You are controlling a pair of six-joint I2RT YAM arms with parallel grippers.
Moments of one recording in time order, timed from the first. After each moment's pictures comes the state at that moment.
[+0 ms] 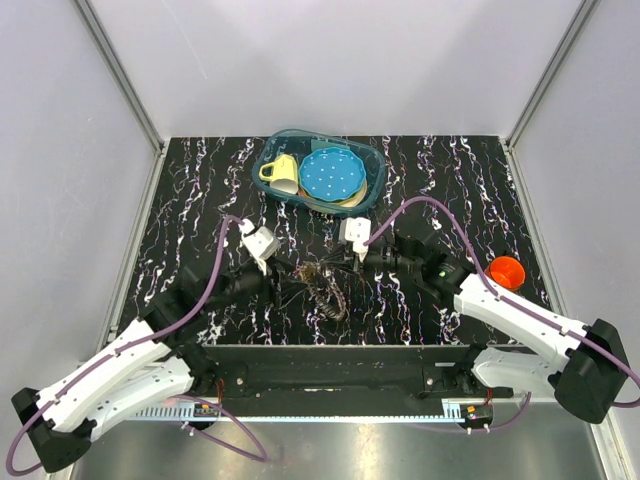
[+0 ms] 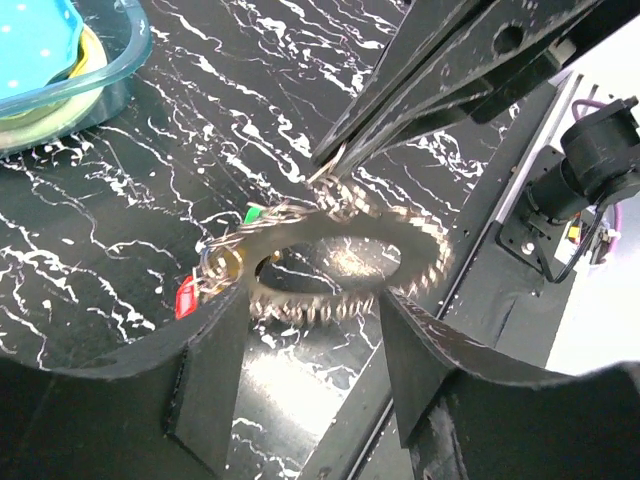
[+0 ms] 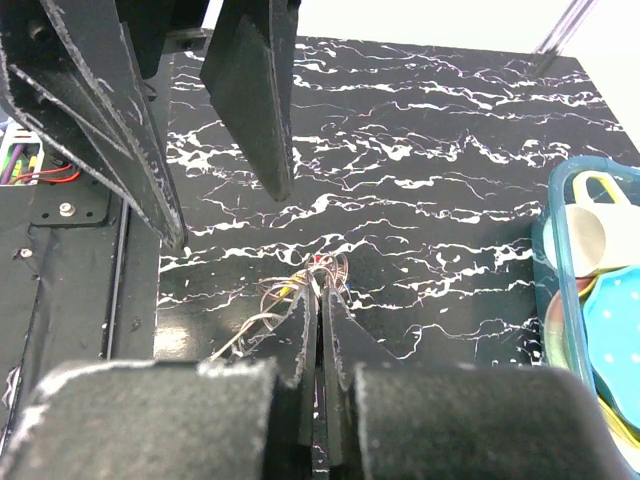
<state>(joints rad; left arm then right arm) -0.81 0.64 0.68 -0.31 0.22 -0.17 0.79 1.12 0.81 0.12 -0.59 -0.31</state>
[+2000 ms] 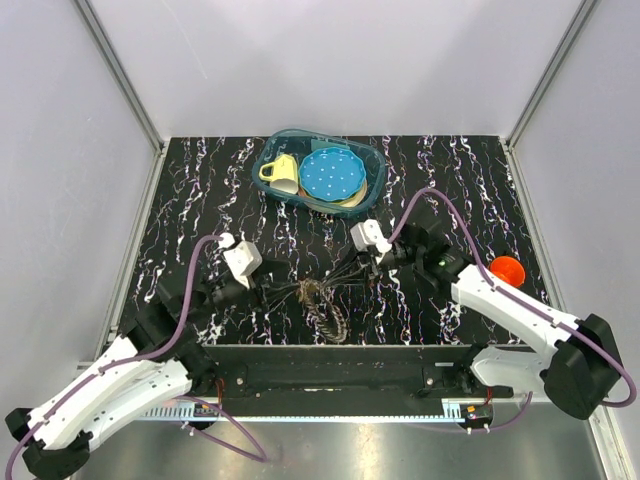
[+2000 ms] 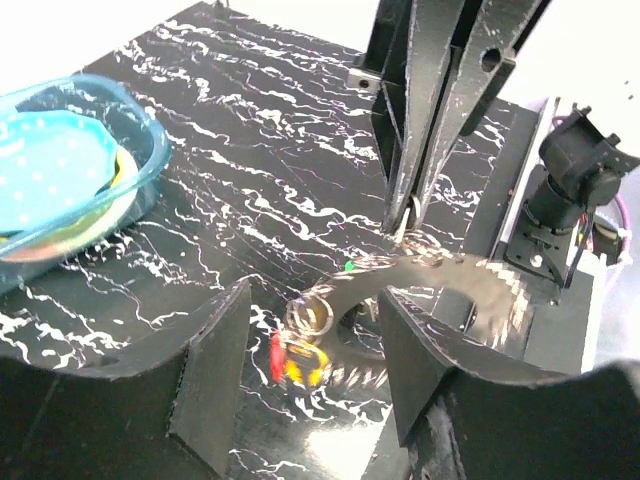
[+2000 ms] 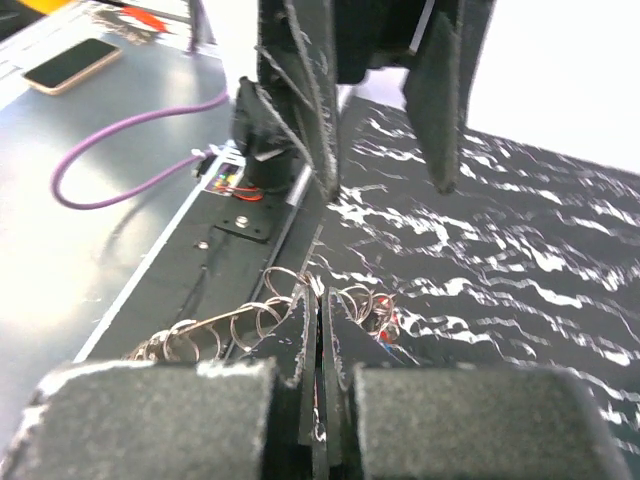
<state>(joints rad) -0.80 0.53 0.65 -0.21 0.26 -0.07 0.70 1.16 0.82 0.20 -1.09 -0.24</state>
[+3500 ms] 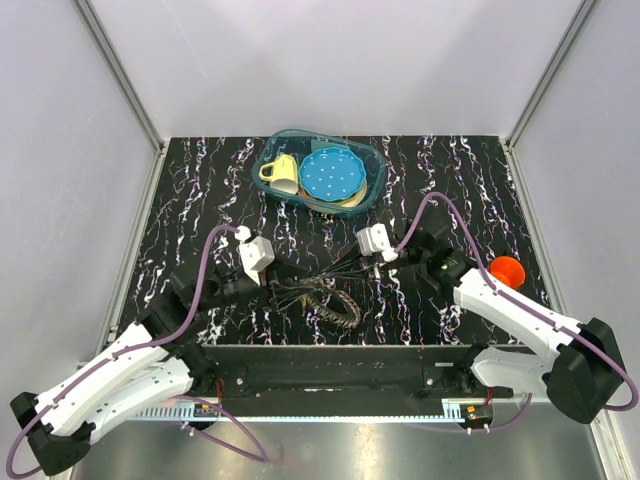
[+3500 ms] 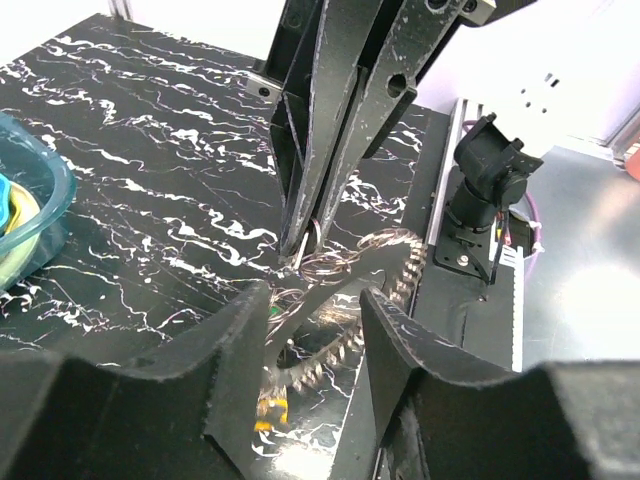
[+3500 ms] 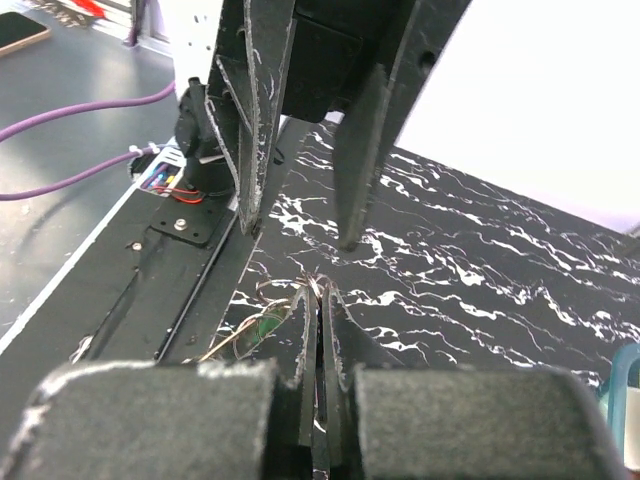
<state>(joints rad) -0.80 0.63 0.66 -0.09 0.47 -0.09 0.69 1.15 0.81 0.30 -1.10 -0.35</state>
